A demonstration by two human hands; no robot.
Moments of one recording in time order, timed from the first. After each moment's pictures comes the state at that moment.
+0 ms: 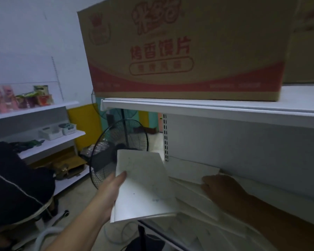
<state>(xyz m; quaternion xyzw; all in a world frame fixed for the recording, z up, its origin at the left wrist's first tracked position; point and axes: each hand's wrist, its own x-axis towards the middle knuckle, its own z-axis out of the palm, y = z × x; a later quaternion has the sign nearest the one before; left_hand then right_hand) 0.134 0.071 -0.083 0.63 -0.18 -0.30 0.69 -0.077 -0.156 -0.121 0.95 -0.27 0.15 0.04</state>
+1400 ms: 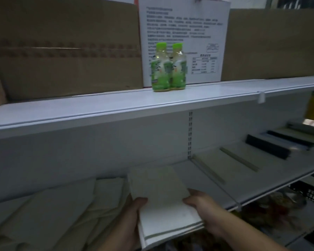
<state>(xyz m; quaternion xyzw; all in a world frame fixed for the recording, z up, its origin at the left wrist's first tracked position) -0.348 -0.042 -0.105 0.43 -0.34 -0.68 0.49 -0.538 -0.042 -0.122 0.43 -0.55 0.46 -0.55</state>
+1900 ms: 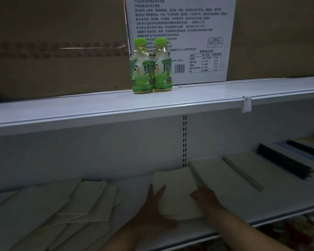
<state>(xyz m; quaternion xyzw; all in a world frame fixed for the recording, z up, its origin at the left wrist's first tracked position) -0.467 -0.124 -0.154 0.56 -0.75 -0.32 0.15 -0.654 -0.137 -0.147 0.44 -0.68 0.40 -0.43</state>
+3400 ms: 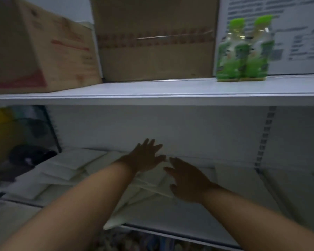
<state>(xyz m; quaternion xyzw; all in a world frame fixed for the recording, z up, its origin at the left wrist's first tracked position) -0.283 -0.132 -0.054 0.71 -0.71 -0.02 0.03 -0.465 -0.133 -0.093 0.94 -0.35 0.05 0.01</state>
